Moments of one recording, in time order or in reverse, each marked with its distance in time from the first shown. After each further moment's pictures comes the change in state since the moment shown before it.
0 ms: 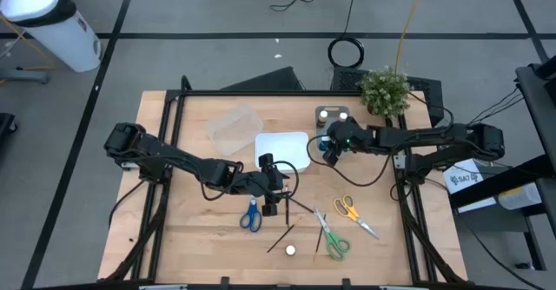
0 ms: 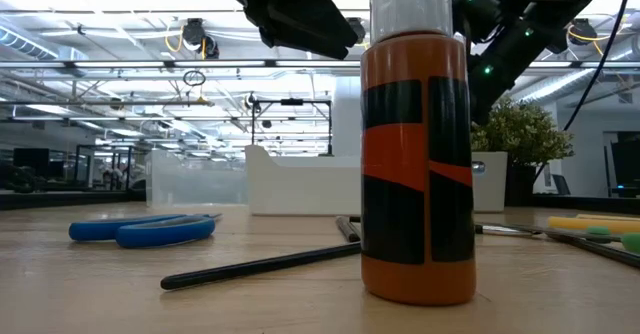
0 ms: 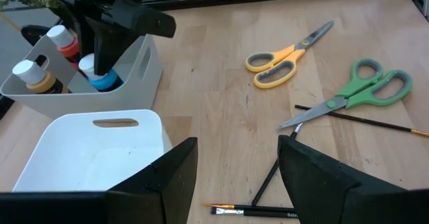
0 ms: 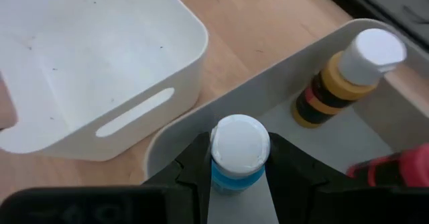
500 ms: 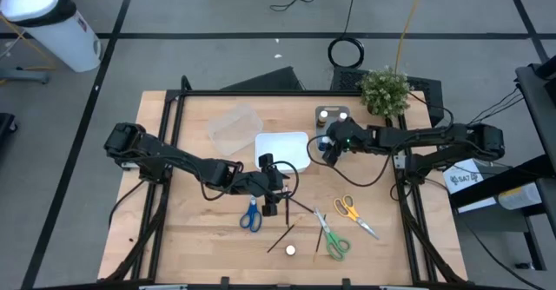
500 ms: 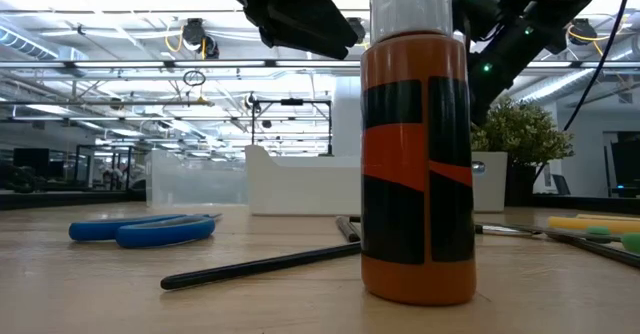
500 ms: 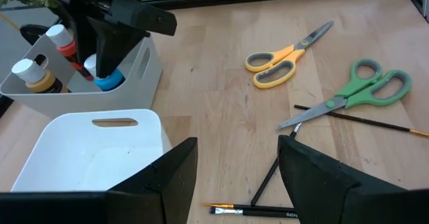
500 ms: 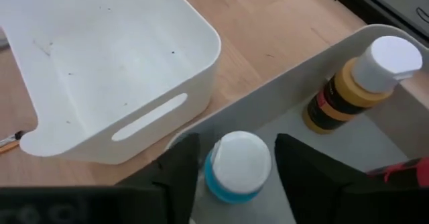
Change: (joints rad) left arm 0.000 0.000 0.000 0.000 0.000 -0.002; right arm 0.001 0.000 0.000 0.019 -0.023 0.003
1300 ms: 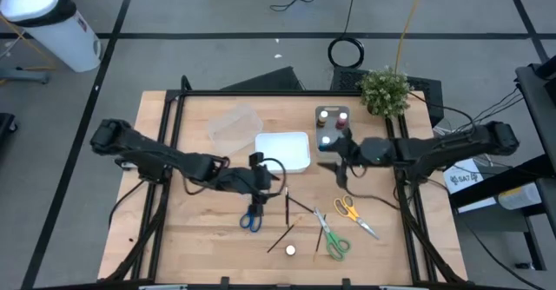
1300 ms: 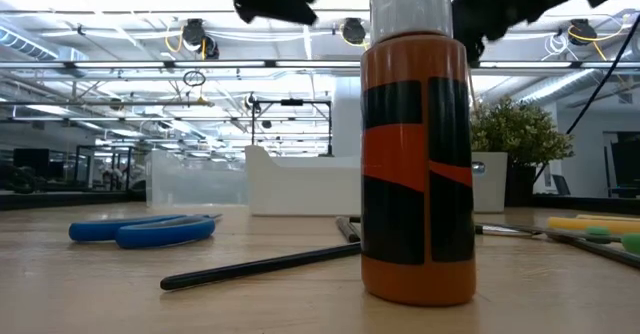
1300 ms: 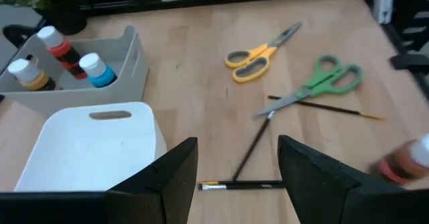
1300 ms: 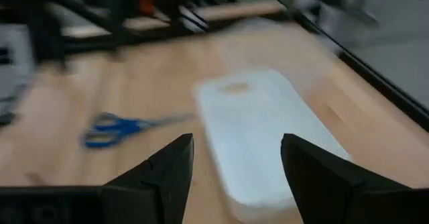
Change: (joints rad) left arm -0.028 -0.146 -0.020 -0.133 0.069 -0.020; right arm 0.329 -0.242 0.001 0.160 -0.003 -0.089
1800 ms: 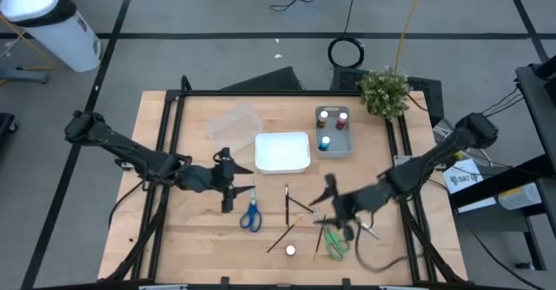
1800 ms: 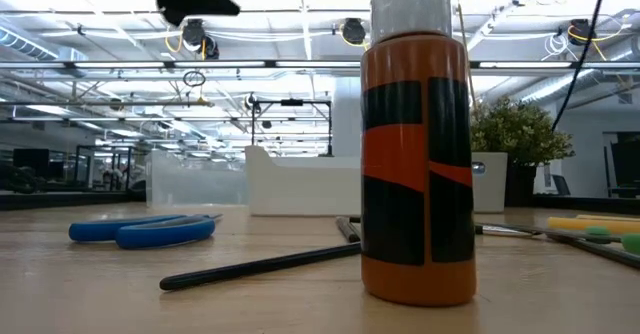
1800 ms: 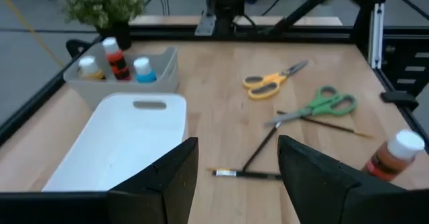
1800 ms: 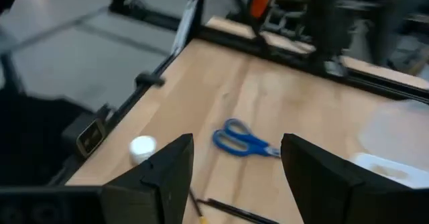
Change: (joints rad) left arm -0.099 -0.371 -0.378 0.184 -0.184 -0.087; right arm 0.435 0.300 0.270 -0.001 0.044 -0.217
